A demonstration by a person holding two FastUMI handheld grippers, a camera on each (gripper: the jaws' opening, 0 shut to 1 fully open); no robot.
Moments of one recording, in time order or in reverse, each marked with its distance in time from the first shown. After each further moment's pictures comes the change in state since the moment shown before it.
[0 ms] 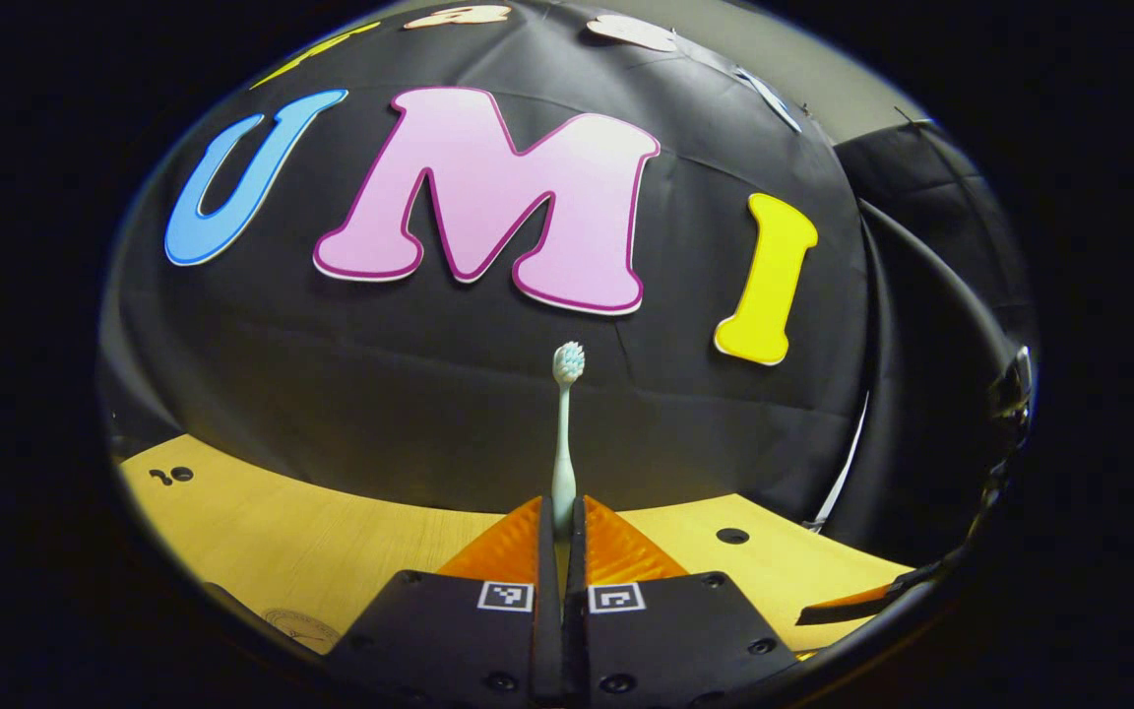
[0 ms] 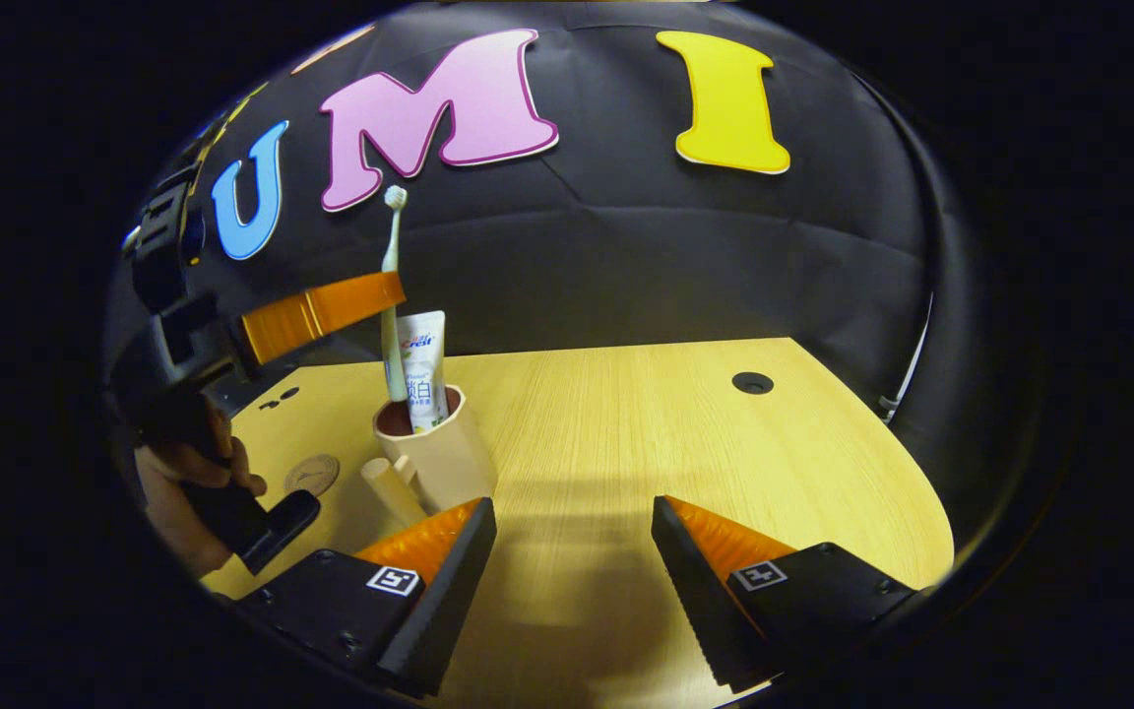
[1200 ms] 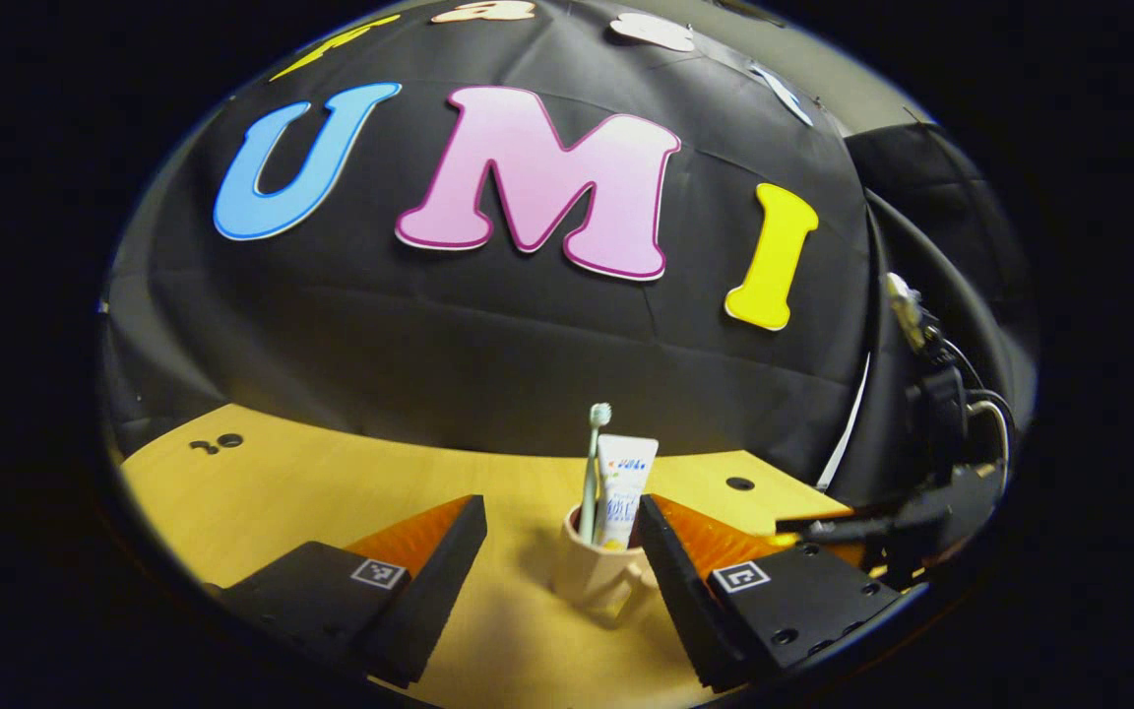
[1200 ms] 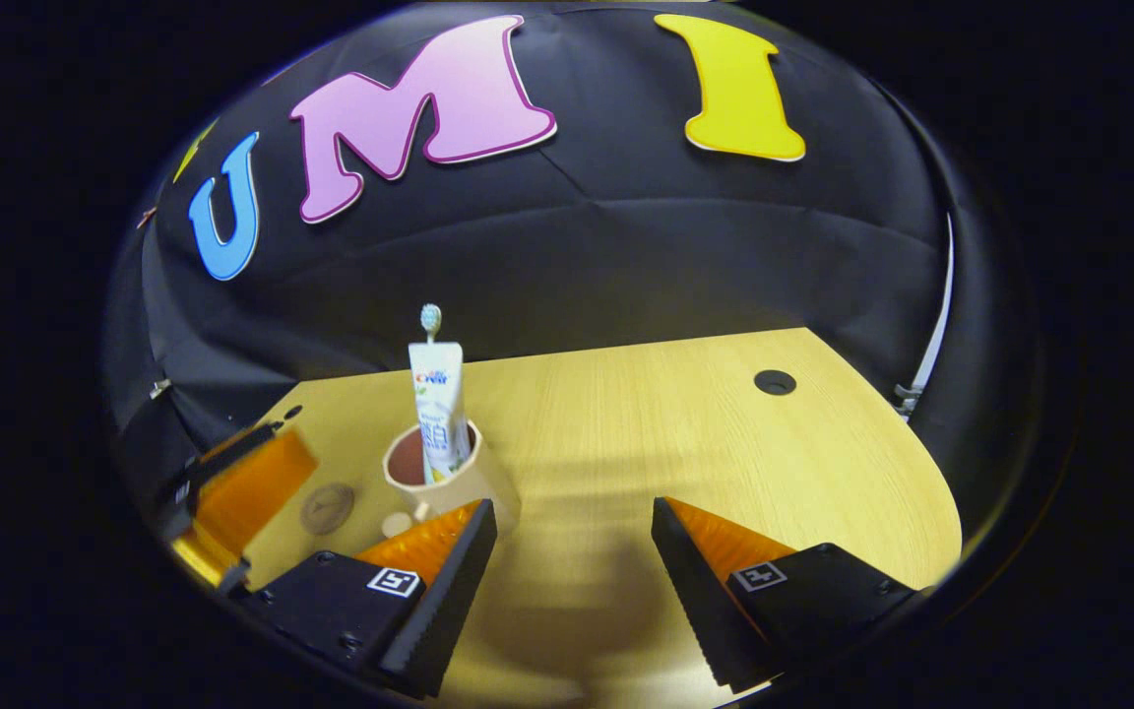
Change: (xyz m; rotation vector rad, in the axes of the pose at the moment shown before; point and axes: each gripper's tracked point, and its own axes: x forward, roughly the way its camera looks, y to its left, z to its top) left arm -0.118 0.038 -0.028 -0.031 0.136 0.064; right arm 0.031 0.028 0.041 0.090 0.060 0.018
